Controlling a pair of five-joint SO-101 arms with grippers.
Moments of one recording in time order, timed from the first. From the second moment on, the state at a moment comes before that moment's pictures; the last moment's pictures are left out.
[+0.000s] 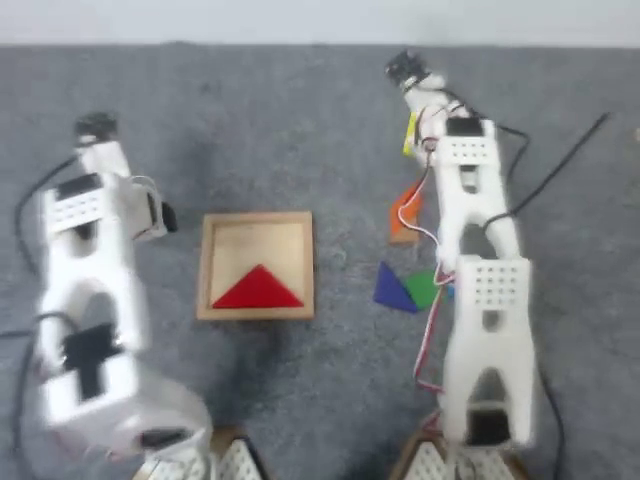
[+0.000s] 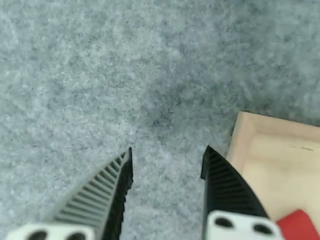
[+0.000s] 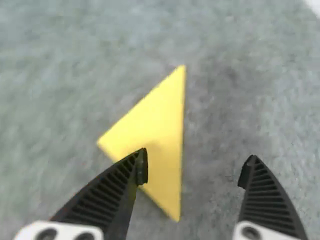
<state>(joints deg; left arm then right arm) -27.3 6.9 18.9 63.3 -1.3 -4.8 60.5 -52.8 53.9 32.0</state>
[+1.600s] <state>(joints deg) -27.3 6.5 21.7 61.8 -1.3 1.3 74.8 -94.5 100.5 51.5</state>
